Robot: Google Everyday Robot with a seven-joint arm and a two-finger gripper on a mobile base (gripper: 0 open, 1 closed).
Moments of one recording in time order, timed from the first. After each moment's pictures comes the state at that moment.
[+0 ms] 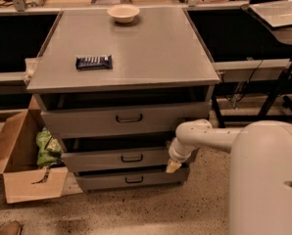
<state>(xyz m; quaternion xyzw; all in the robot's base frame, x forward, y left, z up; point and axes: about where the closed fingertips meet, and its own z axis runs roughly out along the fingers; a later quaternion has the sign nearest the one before) 0.623 -0.132 0.397 -0.70 0.70 0.04 0.14</state>
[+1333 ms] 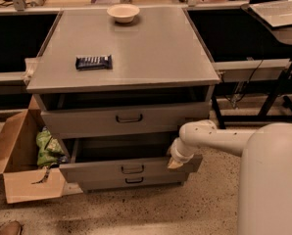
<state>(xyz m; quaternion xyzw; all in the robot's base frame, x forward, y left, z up) 0.617 -0.129 0.415 -0.70 0.70 0.04 0.16</state>
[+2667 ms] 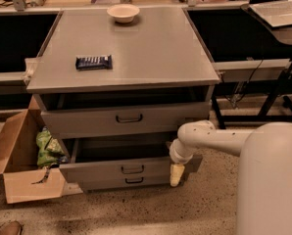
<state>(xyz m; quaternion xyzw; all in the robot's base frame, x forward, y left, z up) 0.613 -0.127 0.413 -0.70 0.69 0.04 0.15</state>
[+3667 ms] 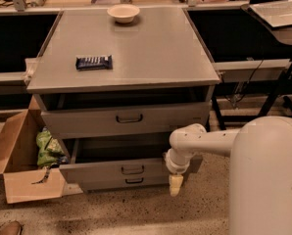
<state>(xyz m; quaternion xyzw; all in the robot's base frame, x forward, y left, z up) 0.554 -0.119 0.399 -0.74 0.66 0.07 0.06</state>
